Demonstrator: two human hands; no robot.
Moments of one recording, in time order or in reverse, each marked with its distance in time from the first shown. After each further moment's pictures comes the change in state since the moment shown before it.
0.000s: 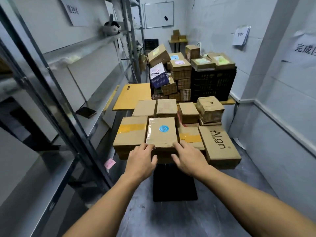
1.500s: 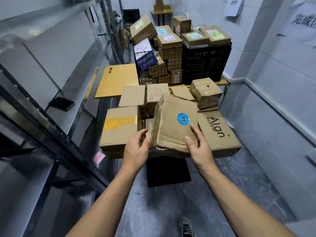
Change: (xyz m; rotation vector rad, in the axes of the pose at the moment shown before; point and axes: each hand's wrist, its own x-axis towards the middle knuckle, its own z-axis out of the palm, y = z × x) left_hand 0.055 -0.022 0.024 -0.714 0.021 -0.140; right_hand 0.019 0.030 0.033 1.056 0.427 0.392
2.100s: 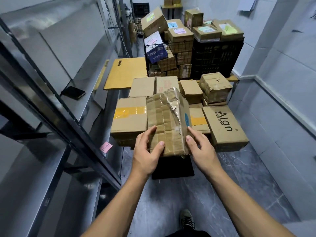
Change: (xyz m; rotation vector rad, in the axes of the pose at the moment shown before) left_hand -0.060 -0.001 -0.002 -0.247 0.080 0.071; right_hand -0.045 -0.020 0.006 -0.219 -0.163 -0.054
